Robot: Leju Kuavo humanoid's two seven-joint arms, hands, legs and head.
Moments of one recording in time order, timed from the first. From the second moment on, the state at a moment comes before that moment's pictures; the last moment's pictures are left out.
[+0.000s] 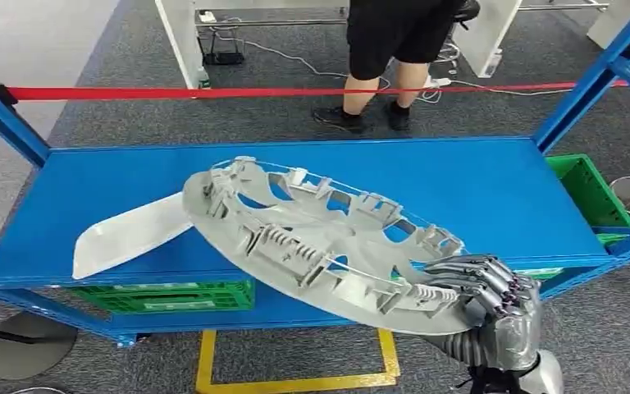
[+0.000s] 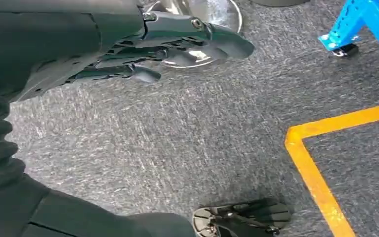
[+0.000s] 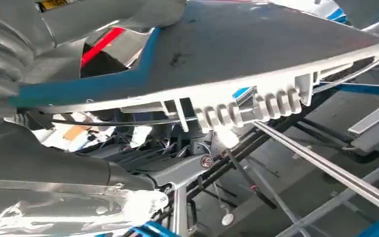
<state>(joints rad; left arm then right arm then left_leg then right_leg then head) 0.00 -0.35 1.43 -0.82 -1.45 -0.13 -0.66 0.14 -0.11 0.47 -1.95 0.59 -0.69 -0.56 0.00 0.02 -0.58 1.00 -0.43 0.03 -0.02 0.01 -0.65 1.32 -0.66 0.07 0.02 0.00</state>
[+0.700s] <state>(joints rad) 0.00 -0.35 1.43 -0.82 -1.48 -0.13 -0.65 0.18 -0.13 0.44 -1.97 0.60 -0.69 -0.56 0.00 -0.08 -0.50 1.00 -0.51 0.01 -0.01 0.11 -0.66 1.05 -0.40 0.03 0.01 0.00</state>
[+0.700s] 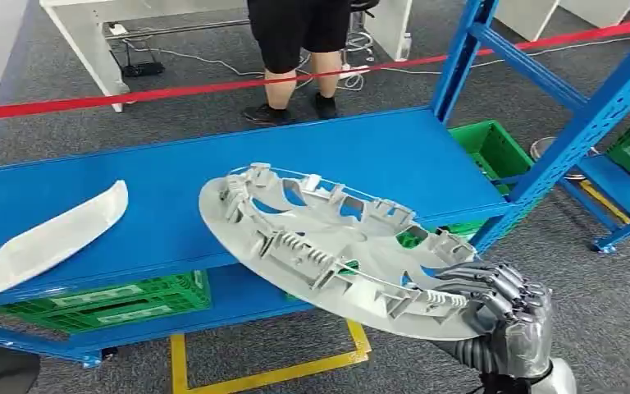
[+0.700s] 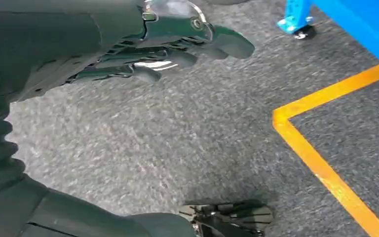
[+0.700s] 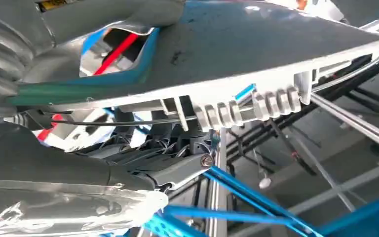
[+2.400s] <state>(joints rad) -0.02 -0.33 1.43 -0.74 -1.48 -0.05 -0.63 0.30 -0.09 0.29 -2.08 0.64 -0.69 -0.59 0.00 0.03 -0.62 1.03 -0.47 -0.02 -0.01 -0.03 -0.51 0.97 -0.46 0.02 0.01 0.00</state>
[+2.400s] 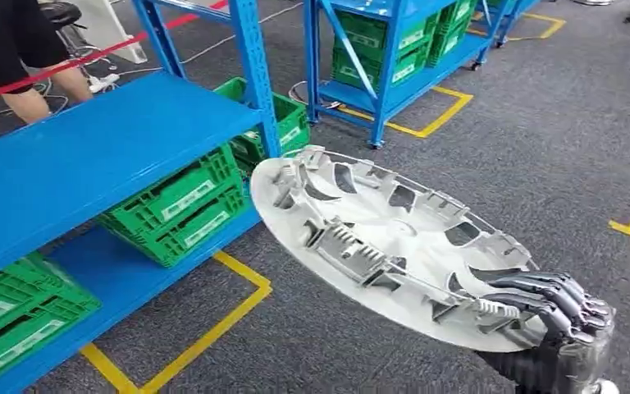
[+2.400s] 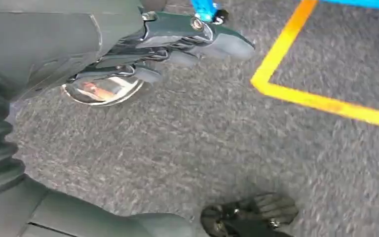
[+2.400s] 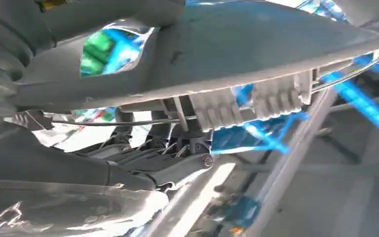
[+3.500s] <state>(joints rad) -0.01 -0.32 1.43 -0.71 -1.48 -0.10 -0.64 0.39 -0.08 0.27 -2.15 0.71 -0.69 -0.50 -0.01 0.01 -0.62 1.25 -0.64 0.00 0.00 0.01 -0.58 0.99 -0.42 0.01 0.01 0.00</state>
